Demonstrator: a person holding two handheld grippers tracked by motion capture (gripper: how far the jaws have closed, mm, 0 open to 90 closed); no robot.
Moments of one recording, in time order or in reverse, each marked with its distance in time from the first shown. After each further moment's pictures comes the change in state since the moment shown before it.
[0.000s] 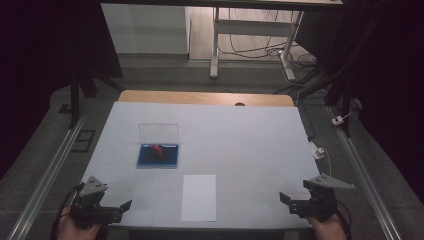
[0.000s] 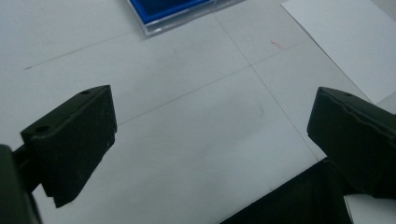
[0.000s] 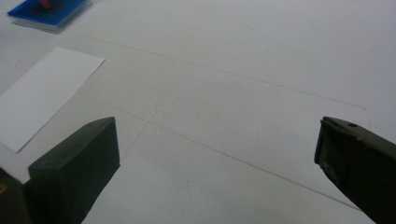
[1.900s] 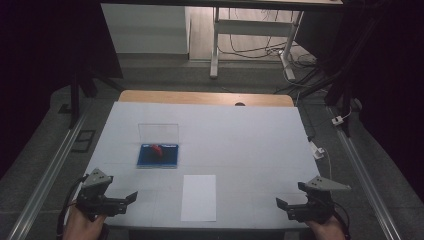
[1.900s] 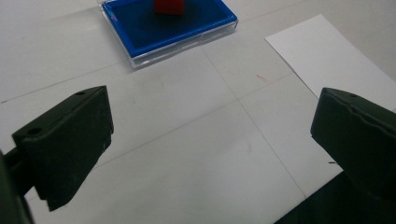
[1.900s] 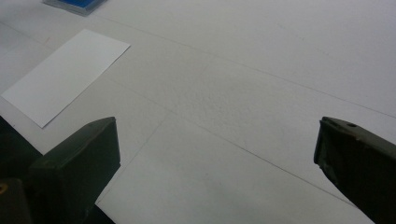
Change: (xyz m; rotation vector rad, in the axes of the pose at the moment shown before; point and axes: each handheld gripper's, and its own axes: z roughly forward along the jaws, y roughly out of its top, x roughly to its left) left arm 0.004 0.017 0.011 -0.076 -0.064 -0.025; right arm 0.009 -0.002 0.000 0.023 0.071 -0.079
